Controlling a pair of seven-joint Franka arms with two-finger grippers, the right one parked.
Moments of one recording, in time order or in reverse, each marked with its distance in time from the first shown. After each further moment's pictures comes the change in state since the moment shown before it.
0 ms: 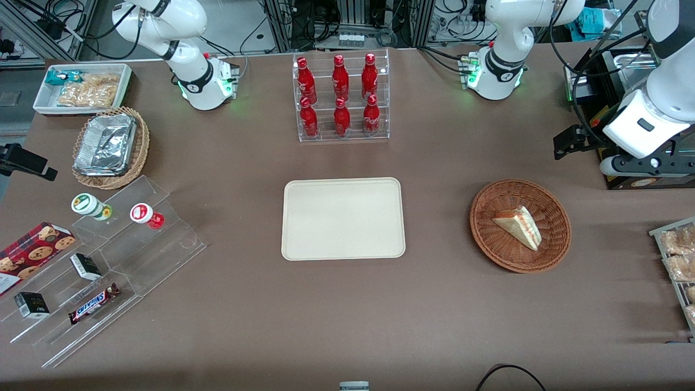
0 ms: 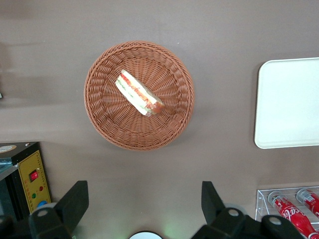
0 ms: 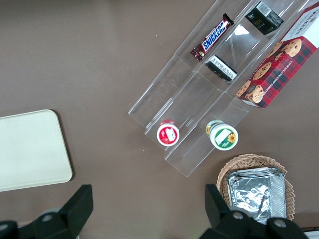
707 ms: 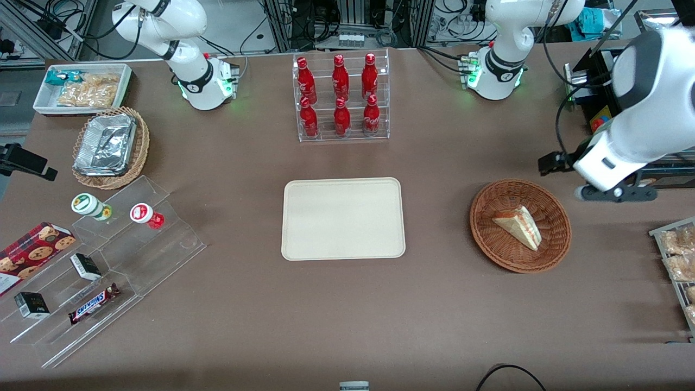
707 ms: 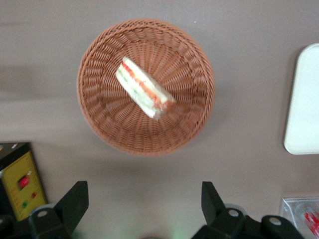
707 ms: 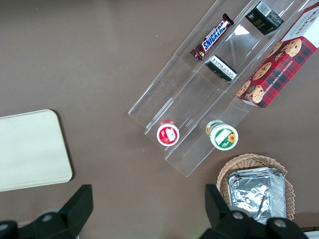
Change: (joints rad) arm 0.001 0.050 0.002 -0.232 0.035 0.214 0.000
